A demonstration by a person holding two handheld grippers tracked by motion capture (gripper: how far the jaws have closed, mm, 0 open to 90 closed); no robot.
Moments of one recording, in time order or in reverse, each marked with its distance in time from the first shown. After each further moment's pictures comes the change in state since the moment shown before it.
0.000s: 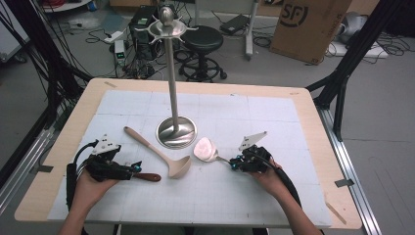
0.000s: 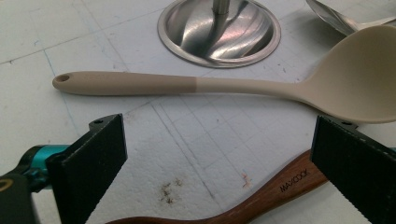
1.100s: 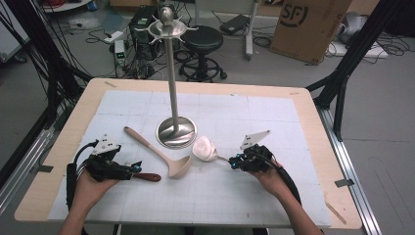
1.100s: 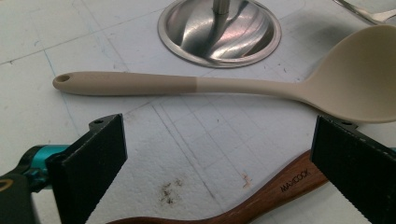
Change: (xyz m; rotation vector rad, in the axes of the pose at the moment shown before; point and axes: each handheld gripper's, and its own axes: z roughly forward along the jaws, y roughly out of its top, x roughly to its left) left arm 0.000 0.000 0.000 0.000 0.003 0.000; right arm 0.005 0.007 -0.011 -0.046 0.021 -0.019
